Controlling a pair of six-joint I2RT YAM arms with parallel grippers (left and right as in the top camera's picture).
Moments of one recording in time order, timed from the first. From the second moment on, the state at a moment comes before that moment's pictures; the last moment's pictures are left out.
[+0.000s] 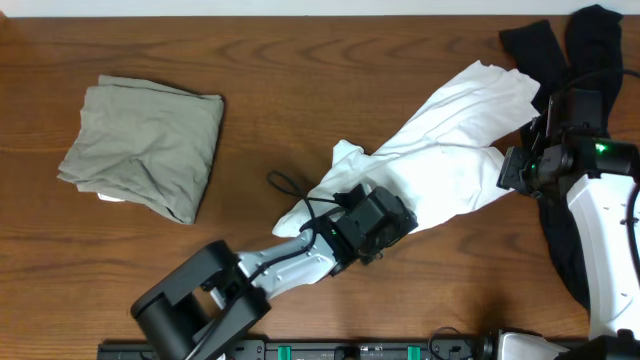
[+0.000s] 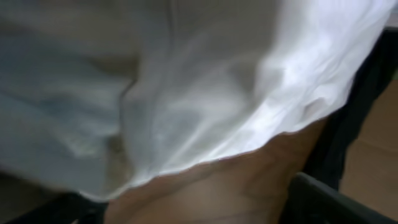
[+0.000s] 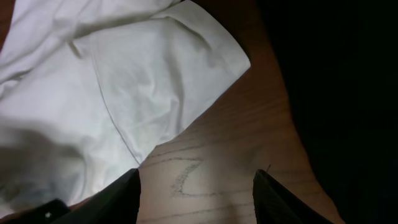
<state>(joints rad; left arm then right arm) -0.94 1.77 0.83 0.09 0.12 -1.55 -0.12 1.40 1.19 -1.07 0.02 0.23</state>
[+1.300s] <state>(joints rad) -0.45 1.19 0.82 -0.71 -0.17 -0.94 -0.12 1.40 1.19 -1.07 0.02 0.22</state>
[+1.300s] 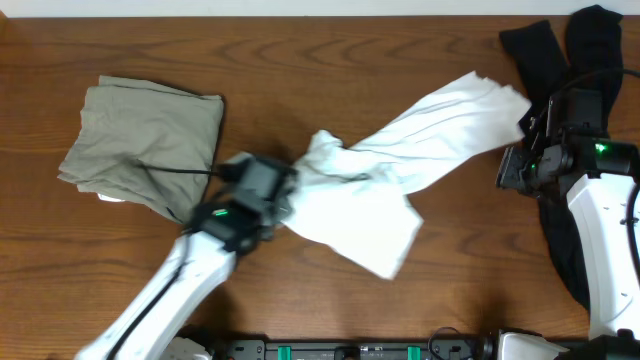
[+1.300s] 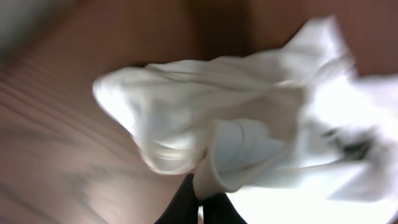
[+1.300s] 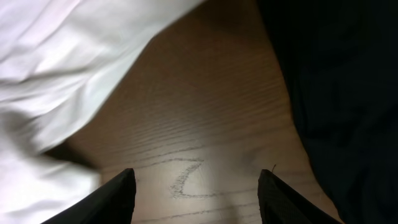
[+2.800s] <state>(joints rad) -0.30 1.47 0.64 -0.43 0.06 -0.98 -0.12 1.40 1.19 -1.08 0.02 0.22</state>
